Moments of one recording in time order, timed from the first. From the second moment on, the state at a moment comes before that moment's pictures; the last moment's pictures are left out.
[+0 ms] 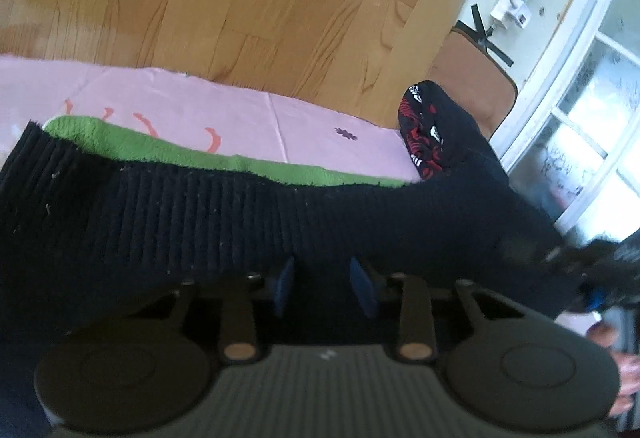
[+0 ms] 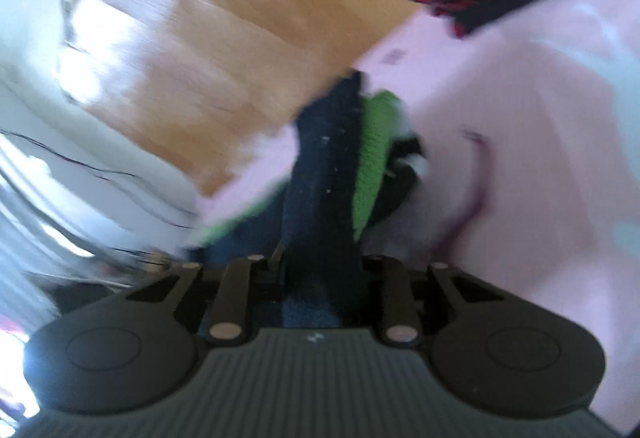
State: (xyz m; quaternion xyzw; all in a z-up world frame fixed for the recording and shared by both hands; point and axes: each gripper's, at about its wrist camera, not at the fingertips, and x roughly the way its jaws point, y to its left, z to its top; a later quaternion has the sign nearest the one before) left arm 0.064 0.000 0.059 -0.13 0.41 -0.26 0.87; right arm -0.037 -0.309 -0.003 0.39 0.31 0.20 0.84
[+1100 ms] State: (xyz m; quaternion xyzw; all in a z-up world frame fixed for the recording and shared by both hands) left arm 0.022 0.110 0.112 -0.15 0.34 -0.14 0.92; right arm 0.061 -0.095 0.061 0.08 0.30 0.36 0.88
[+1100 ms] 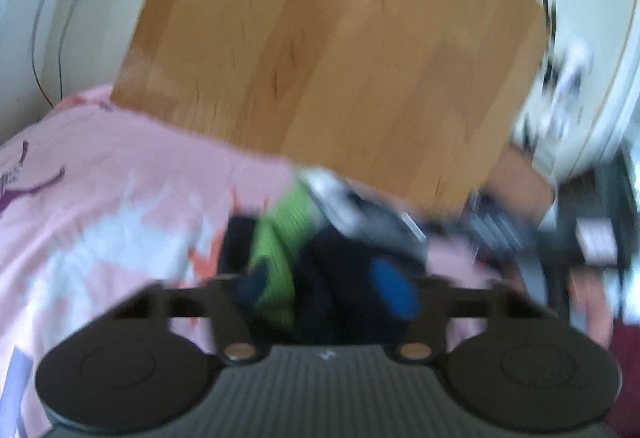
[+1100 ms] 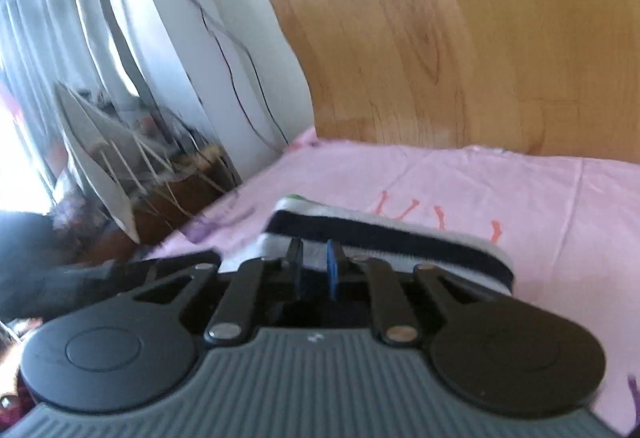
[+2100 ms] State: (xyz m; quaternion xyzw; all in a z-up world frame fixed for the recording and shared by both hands) left arm 0.037 0.127 0.095 -0.18 0.39 -0.12 0.89; right arm -0.008 -0.112 0.001 0.12 0.32 0.41 0.84
